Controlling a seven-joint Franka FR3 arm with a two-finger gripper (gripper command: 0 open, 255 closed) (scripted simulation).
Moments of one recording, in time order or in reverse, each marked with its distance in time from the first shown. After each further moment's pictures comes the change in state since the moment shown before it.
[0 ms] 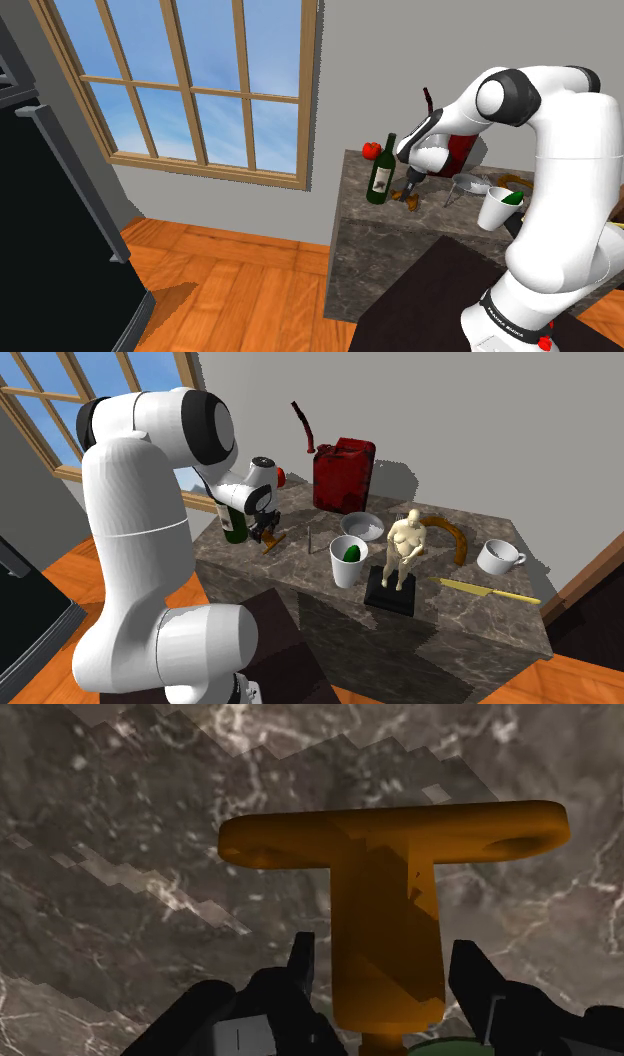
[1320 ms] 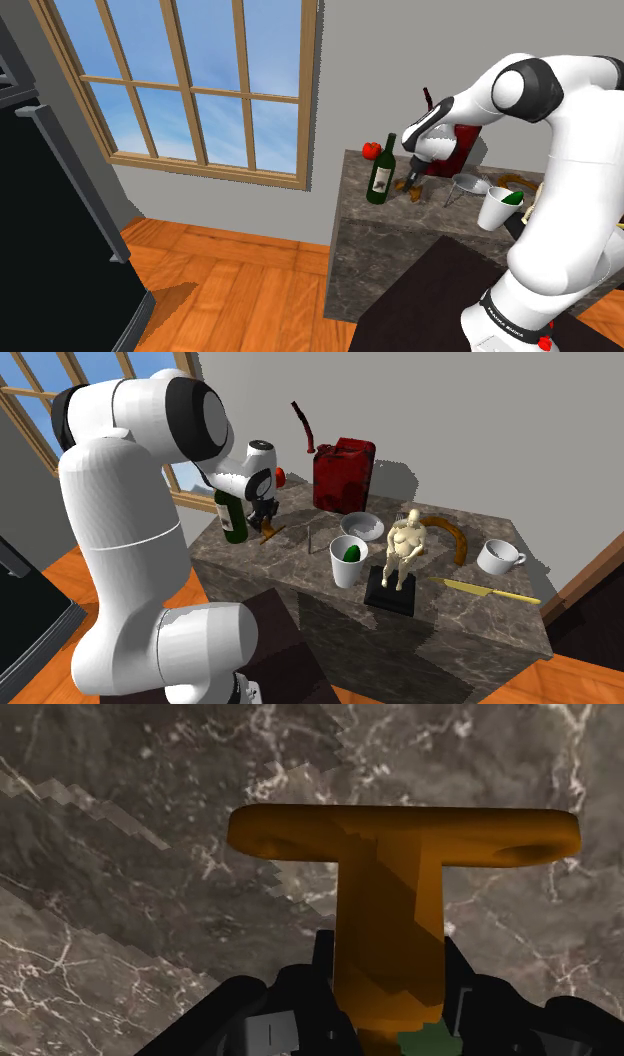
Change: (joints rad) arm 0.044 -0.117 -0.062 -0.017 -0.088 -0.095 0.076
